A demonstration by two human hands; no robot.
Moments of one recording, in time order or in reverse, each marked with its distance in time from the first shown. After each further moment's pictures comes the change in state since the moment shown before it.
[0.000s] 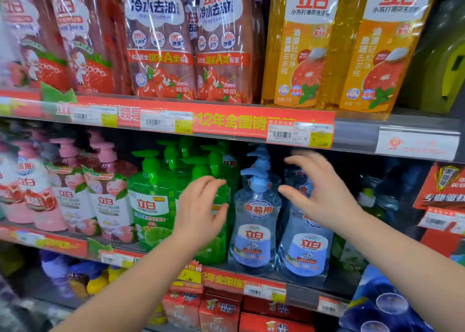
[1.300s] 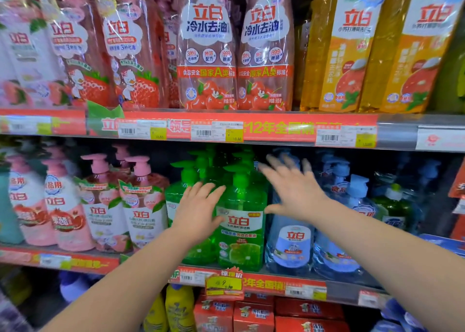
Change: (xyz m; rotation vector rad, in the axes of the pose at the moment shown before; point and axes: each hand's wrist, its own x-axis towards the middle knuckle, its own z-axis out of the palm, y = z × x) left_hand 0.007 -0.112 -0.027 0.276 -0.433 0.053; right_hand 0.052 -0.066 0.087 -0.586 -0.373 0.049
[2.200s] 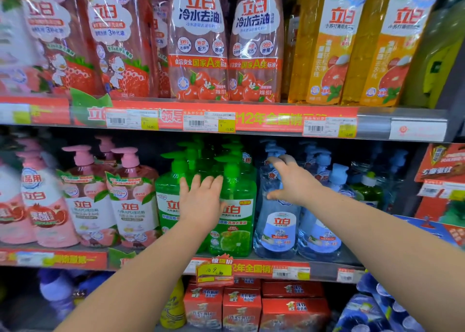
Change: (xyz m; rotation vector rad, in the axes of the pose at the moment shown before) left_hand 0.004 0.035 -0.001 0.068 0.013 -0.099; right_hand -0.012 0.014 0.000 0.308 -0.117 0.258
